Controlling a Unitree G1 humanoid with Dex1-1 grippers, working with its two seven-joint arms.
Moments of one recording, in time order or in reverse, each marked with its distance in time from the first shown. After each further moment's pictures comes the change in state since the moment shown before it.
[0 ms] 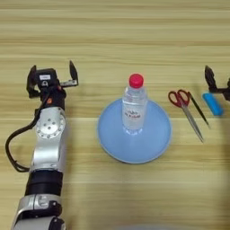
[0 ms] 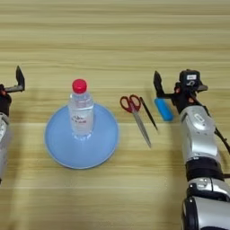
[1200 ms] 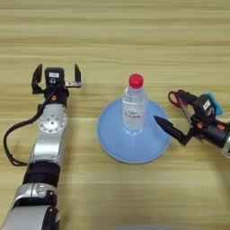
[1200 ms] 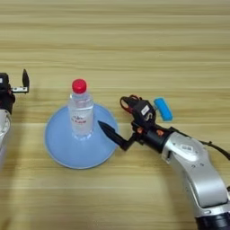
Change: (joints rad) left arm -0.062 0.065 -0.041 0.139 0.073 -0.012 0.003; right arm 0.381 -0.118 0.317 -0.794 0.091 0.461 0.376
